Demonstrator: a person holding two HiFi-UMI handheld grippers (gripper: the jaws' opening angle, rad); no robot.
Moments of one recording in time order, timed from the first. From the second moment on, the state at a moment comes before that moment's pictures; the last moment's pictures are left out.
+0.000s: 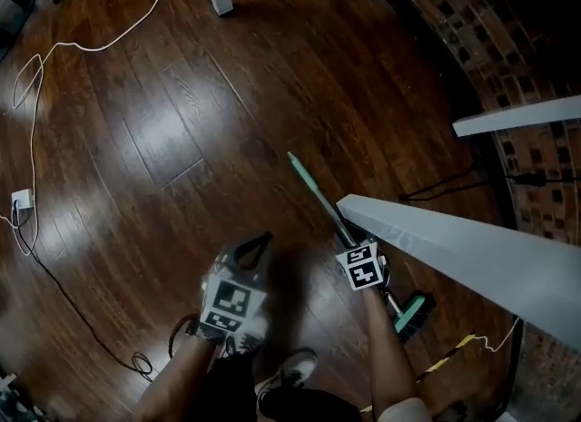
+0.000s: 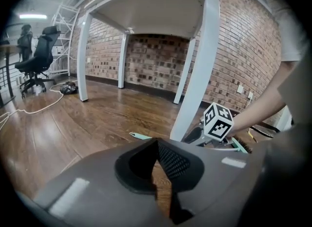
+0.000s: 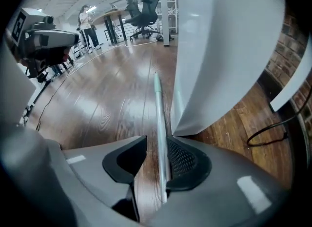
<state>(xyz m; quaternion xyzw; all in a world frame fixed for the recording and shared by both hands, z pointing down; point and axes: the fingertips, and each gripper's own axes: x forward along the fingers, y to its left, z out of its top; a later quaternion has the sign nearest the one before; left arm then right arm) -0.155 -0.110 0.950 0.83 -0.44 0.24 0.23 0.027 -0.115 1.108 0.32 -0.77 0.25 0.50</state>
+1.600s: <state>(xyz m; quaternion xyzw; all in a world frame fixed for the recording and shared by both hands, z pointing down) -0.075 -0.076 0.705 0.87 -0.36 0.28 0.18 0.111 -0.014 0.840 0.39 -0.76 0.19 0.49</state>
